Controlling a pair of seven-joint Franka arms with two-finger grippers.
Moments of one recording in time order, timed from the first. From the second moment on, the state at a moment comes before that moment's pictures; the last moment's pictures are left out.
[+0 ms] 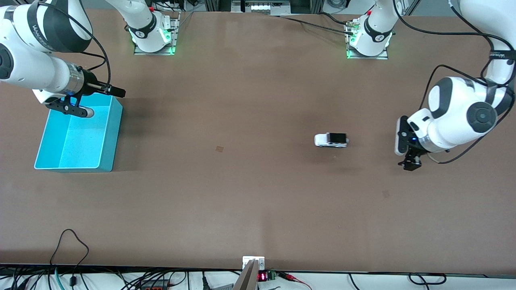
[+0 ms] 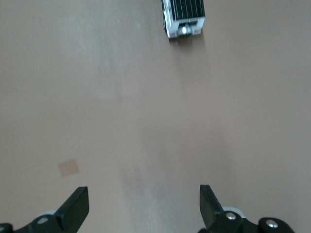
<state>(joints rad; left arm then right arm) 0.27 0.32 -0.32 -1.95 0.09 2.21 1.64 0.09 -0.05 -0.04 -2.05 0.06 1.66 0.31</state>
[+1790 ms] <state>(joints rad) 0.10 0.25 -0.23 -1.72 0.06 2.14 0.32 0.10 -0.06 -0.04 -2.05 0.06 1.66 0.31</state>
